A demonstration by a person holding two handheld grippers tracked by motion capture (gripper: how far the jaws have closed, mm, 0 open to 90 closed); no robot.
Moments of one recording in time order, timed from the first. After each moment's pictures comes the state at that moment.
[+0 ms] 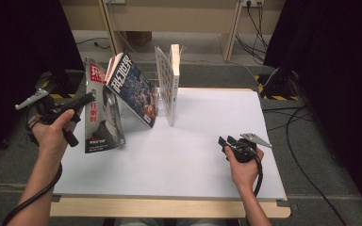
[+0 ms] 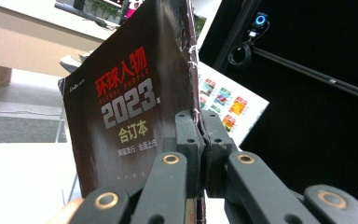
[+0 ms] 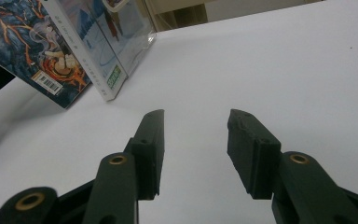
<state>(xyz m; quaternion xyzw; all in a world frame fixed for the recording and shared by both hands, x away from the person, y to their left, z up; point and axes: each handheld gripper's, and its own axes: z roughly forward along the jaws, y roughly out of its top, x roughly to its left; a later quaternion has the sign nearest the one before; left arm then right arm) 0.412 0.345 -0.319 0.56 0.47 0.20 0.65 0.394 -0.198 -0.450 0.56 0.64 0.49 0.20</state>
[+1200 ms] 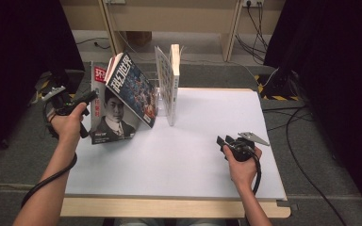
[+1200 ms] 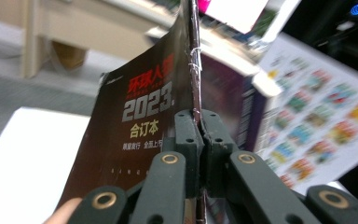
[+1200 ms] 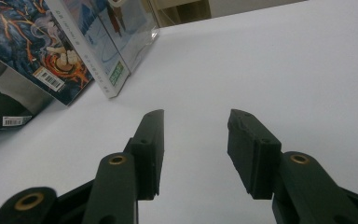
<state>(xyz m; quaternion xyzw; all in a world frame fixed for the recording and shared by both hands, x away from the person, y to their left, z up) 0.464 0.346 -0.369 0.53 0.58 0.24 0.57 0.399 -0.195 -0.452 0.56 0.64 0.49 0.19</state>
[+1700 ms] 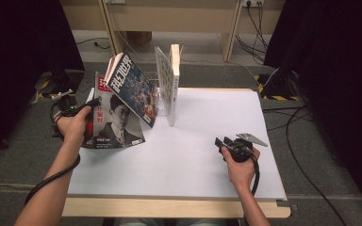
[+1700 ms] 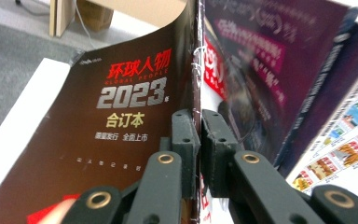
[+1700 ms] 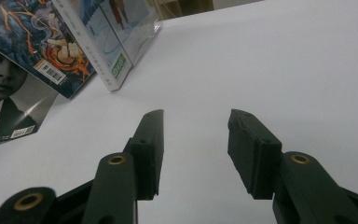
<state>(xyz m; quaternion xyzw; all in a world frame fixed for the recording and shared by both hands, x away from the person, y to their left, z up) 0.482 0.344 -0.390 0.53 0.64 0.20 0.52 0.399 -0.191 -0.457 0.56 0.65 0.48 0.18</state>
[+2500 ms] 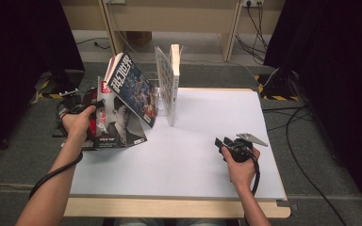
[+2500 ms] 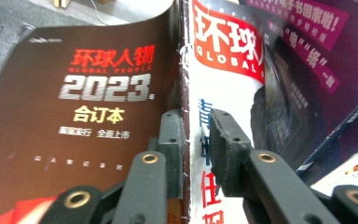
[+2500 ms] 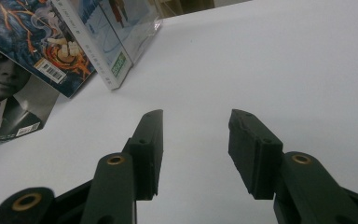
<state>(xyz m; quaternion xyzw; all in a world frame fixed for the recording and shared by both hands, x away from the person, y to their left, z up) 0.500 0.344 -0.403 0.54 0.66 0.17 0.48 0.399 -0.192 -0.458 0.56 0.65 0.48 0.18</state>
